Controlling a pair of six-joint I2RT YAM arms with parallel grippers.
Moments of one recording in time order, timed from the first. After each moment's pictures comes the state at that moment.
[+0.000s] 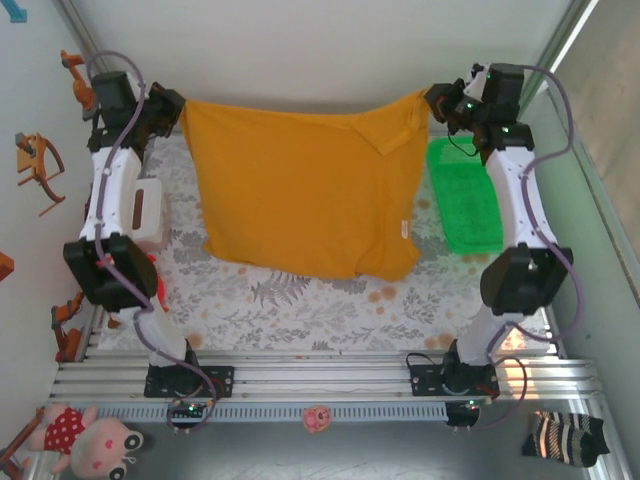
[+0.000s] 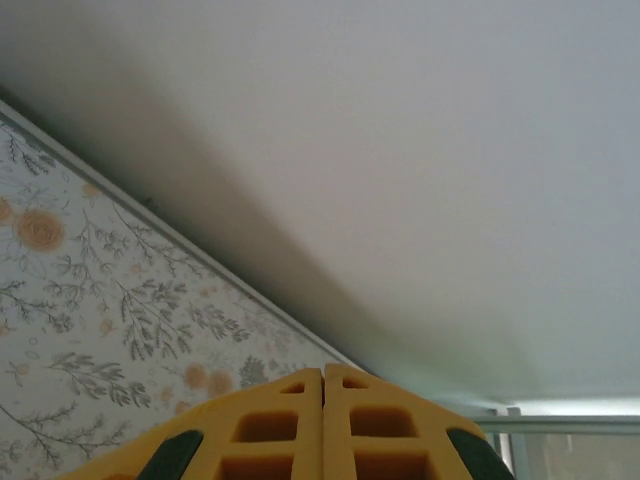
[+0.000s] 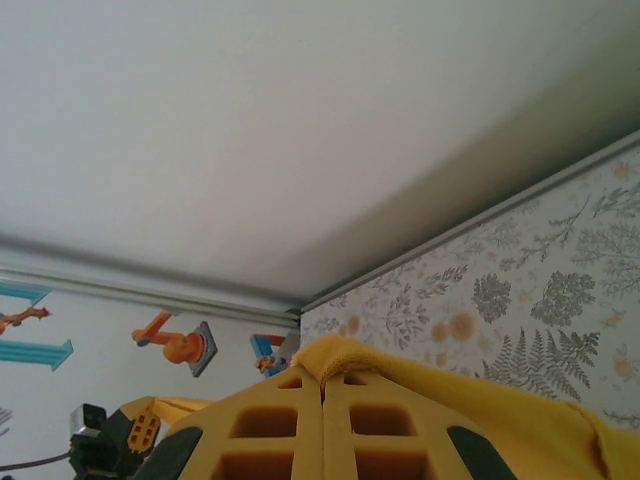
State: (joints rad) left arm 0.07 1.86 1.91 -0.46 0.45 -0.88; right arm 0.00 1.80 1.91 -0.43 -0.62 0.94
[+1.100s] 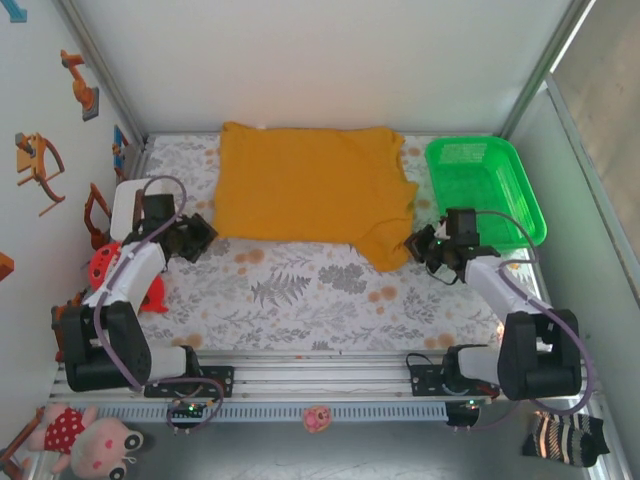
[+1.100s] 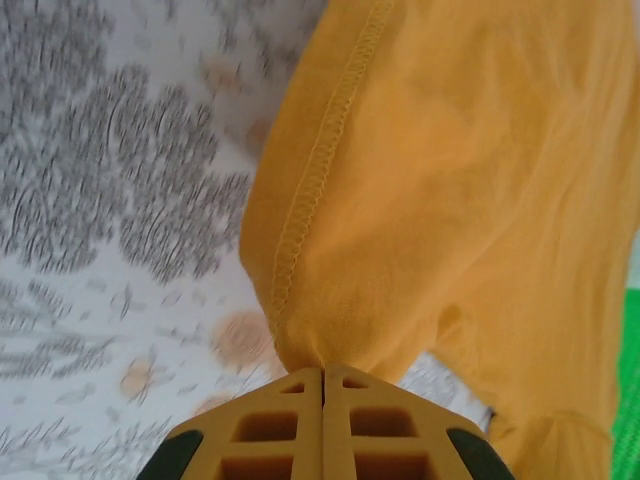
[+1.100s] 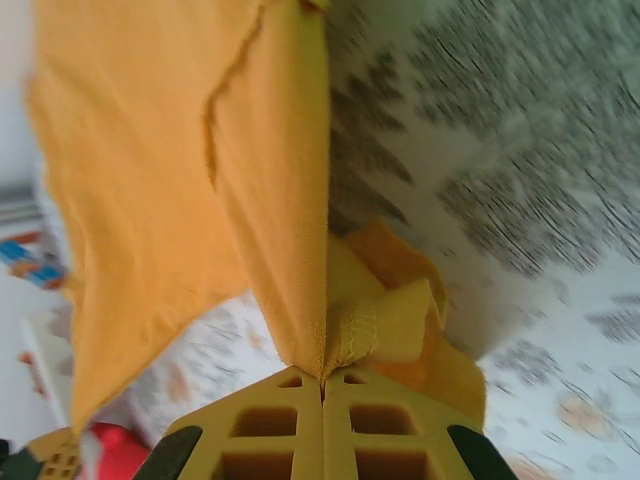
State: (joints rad) left arm 0.00 1.29 0.78 -0.47 0.37 -0.77; right arm 0.11 1.25 0.64 -0.29 -0.46 0.95
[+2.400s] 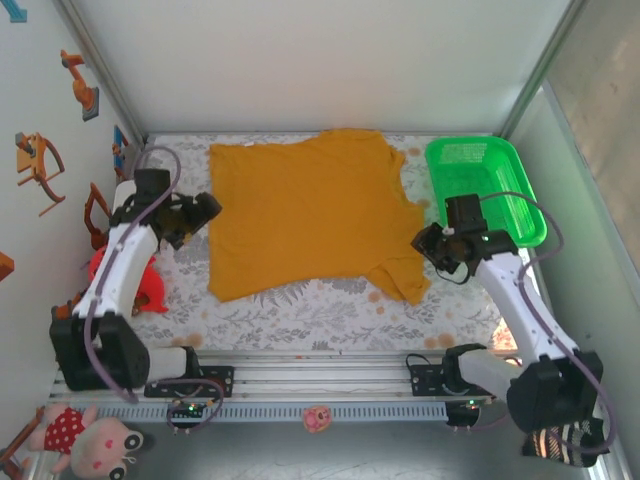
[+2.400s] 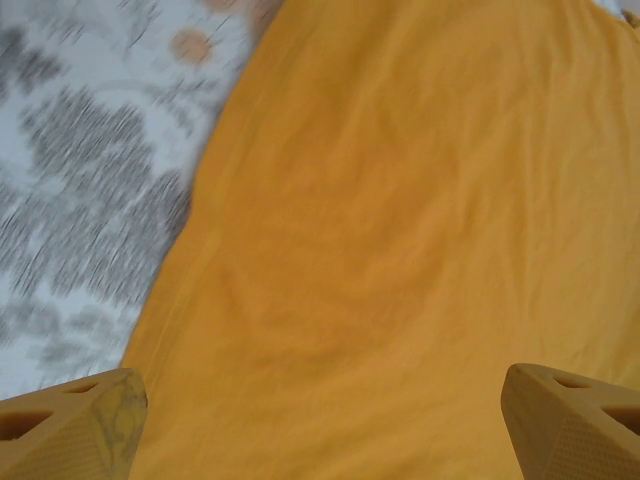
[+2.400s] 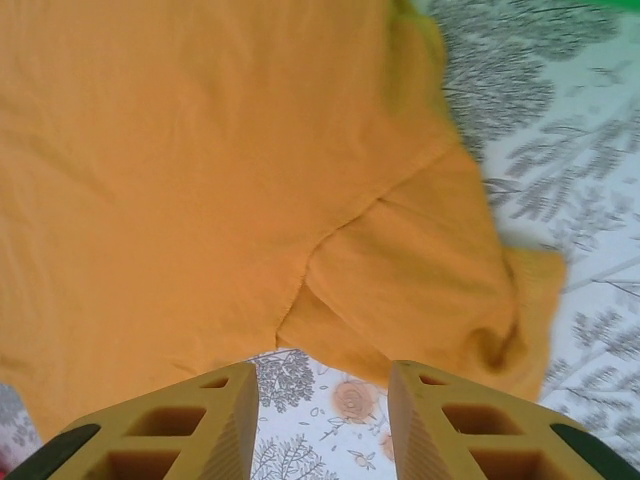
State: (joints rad) left arm -0.03 1.39 1.13 -0.73 0.21 -0.60; right arm 0.22 1.16 0.94 -0.83 -0.18 0.82
